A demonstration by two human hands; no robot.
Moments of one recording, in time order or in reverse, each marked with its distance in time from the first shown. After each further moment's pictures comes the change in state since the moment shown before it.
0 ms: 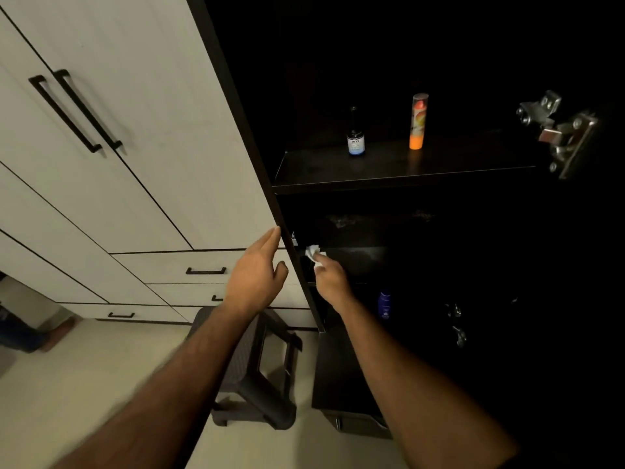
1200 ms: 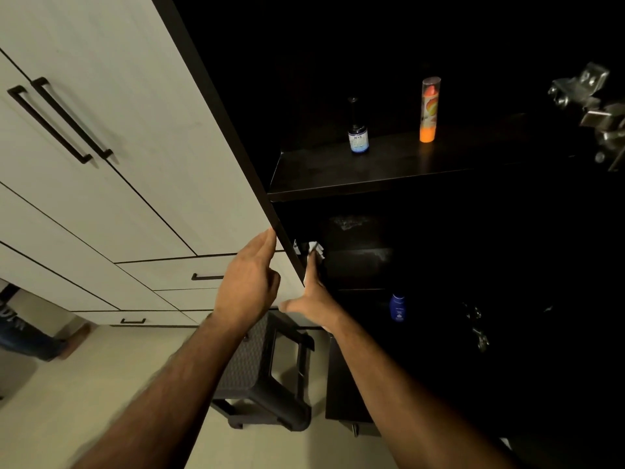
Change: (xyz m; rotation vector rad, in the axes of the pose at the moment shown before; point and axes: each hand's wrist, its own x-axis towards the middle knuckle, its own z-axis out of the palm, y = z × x) left_hand 0.016 -0.016 -0.006 0.113 0.010 0.128; right_hand 0.000 -0.004 0.031 0.094 -0.312 0.044
